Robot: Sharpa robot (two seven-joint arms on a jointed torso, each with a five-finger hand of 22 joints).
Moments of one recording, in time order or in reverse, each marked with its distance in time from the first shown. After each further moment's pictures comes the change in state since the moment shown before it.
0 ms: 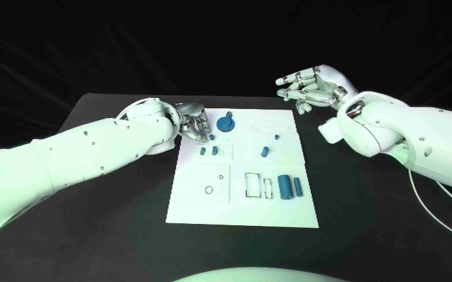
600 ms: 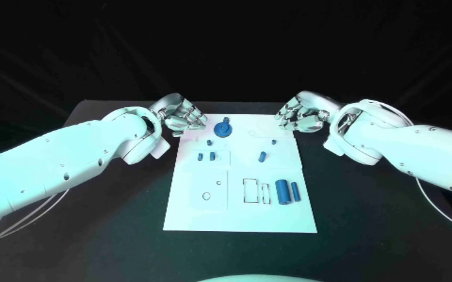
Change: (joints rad) left arm 0.001 -0.130 0.011 0.121 0.619 -0.224 0.189; left_hand -0.009 0.023 0.022 -0.003 0.000 0.055 0.000 0.023 0.005 0.056 -0.016 0.022 0.014 -0.033 -0.001 -0.088 -0.149 0.020 -0.063 0.003 -0.191 -0.079; right arm -0.029 0.020 0.000 -0.031 -0.614 0.121 -0.221; right_hand 0.049 -0.019 0.112 -0.066 -0.083 0.086 0.002 0.011 0.004 0.072 0.003 -0.303 -0.299 0.033 0.004 0.026 0.005 0.000 0.094 0.003 0.105 0.154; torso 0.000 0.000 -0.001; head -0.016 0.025
